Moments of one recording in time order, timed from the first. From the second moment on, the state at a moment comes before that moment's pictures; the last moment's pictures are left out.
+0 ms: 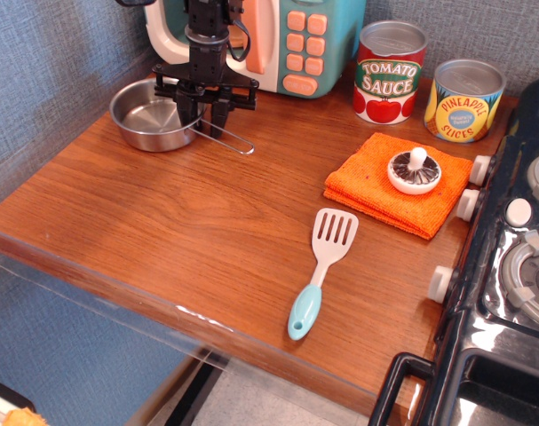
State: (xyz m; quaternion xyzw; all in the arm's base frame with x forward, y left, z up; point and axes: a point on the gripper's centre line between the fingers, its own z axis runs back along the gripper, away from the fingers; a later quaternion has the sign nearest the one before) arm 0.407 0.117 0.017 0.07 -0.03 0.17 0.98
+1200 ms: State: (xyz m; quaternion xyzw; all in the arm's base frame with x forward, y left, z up) arm 0.333 0.042 0.096 0.01 -0.08 0.04 1.00
